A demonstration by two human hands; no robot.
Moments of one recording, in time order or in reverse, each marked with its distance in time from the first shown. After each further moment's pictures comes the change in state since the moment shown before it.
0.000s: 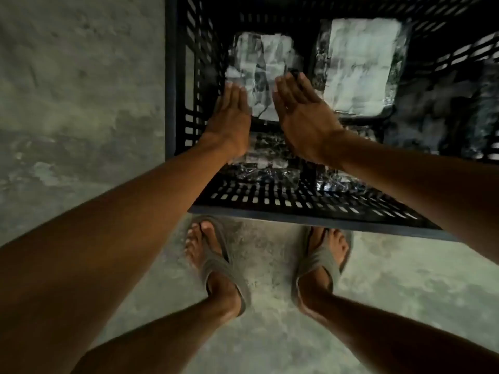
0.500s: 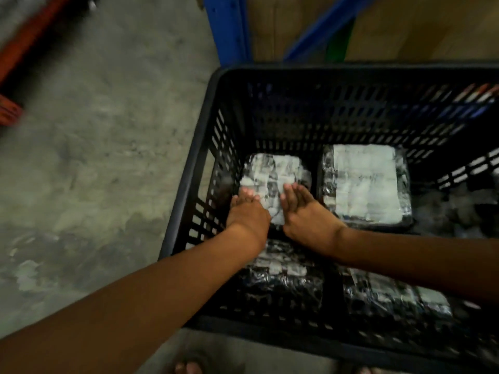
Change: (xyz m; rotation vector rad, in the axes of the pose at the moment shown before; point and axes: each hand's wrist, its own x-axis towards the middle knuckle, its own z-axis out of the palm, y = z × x) left_hand 0.029 0.012 0.013 0.457 0.024 0.006; right_hand 0.042 -0.009 0.050 -0.207 0.072 -0.109
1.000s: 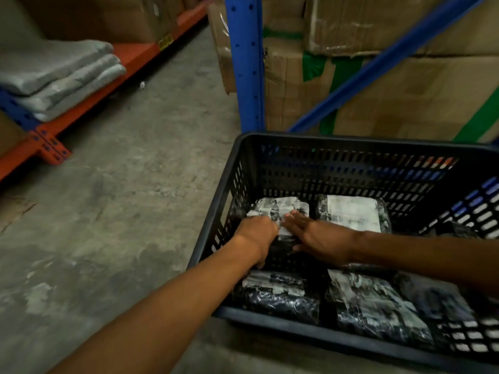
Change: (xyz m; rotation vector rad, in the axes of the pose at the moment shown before) left_hand -0.028 -0.024 -0.035 -0.157 0.226 0.051; right_hand -0.023 0.057 -0.031 0.390 0.047 -0.102
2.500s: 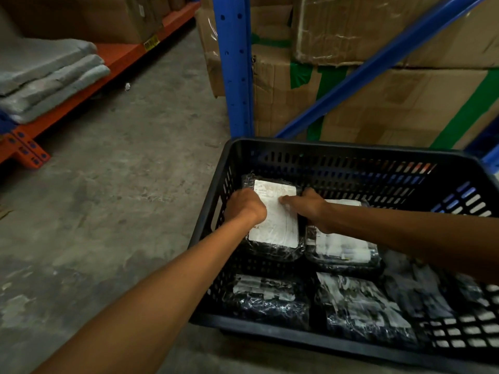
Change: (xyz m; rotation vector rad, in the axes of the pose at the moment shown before) left_hand 0.023 -0.011 -0.040 -0.861 0.245 -0.506; right_hand 0.040 0.019 -0.041 1.374 0.275 0.925
